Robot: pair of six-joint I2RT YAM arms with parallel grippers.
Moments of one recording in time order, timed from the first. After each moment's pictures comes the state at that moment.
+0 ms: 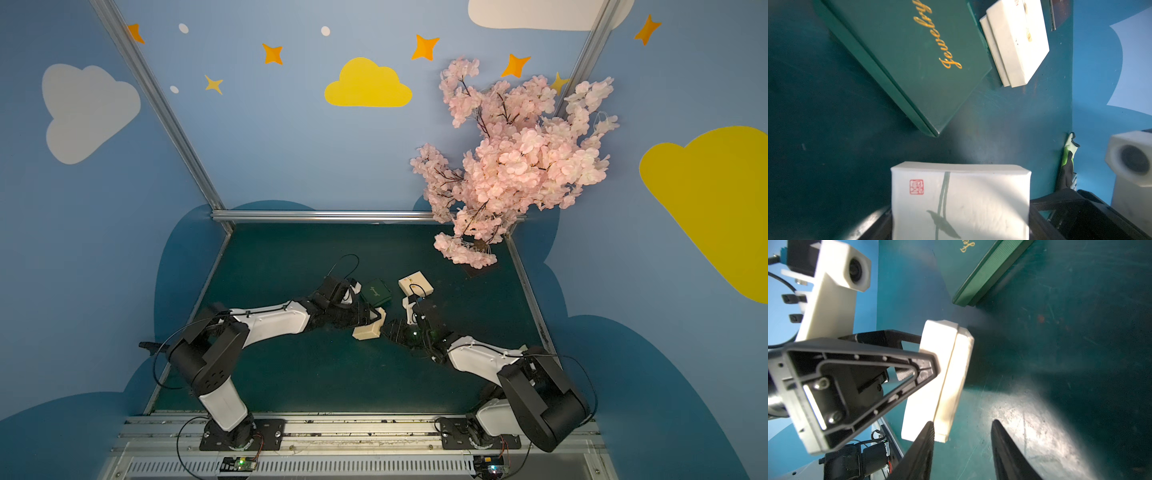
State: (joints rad) left arm -0.65 1.75 0.95 -0.05 0.37 -0.74; right arm 0.63 1.36 0.47 0.21 -0.39 0.86
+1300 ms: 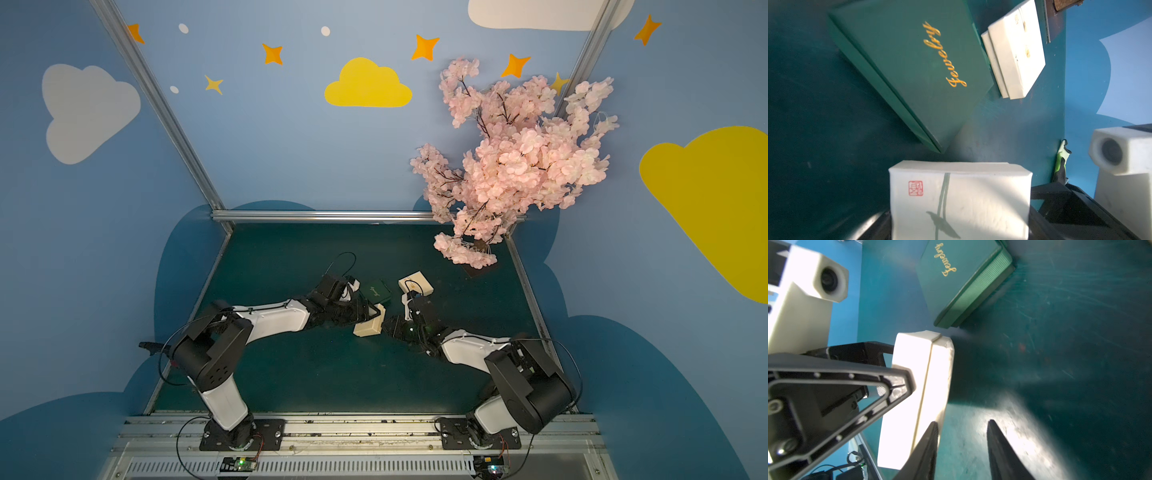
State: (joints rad) left arm -0.62 1.78 0.95 0.01 0.41 -0.76; right arm 0.64 1.48 0.52 0.24 -0.31 0.81
